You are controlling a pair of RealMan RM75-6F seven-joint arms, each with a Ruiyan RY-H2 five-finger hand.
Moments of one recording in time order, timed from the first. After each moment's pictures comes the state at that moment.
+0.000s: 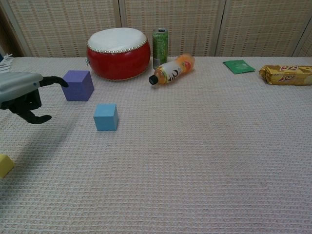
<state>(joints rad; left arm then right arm) -0.55 -1.47 -0.22 -1.62 1.02 1.07 0.61 0.19 -1.20 0.09 -1.62 -1.40 1.40 -0.27</state>
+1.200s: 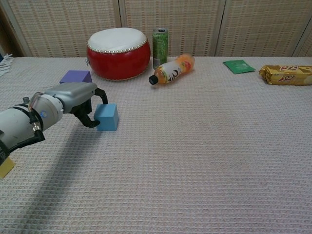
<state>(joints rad) -0.79 -1.75 -0.24 -1.37 0.79 1.07 0.69 0.20 -1.18 0.08 -1.64 -1.38 1.35 -0.29</state>
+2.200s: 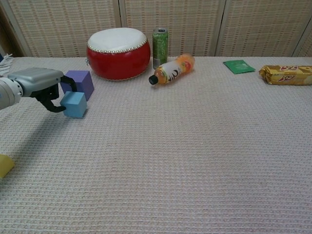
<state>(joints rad) -0.76 -1.58 -0.16 -1.09 1.12 0.85 0.24 0.19 -1.18 0.09 -1.66 -1.32 1.34 -0.32</state>
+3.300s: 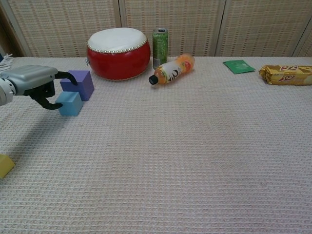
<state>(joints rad) -0.72 -1.57 -0.14 -1.07 1.23 0.92 0.13 0.20 -1.18 0.08 -1.68 -1.30 1.32 -0.36</state>
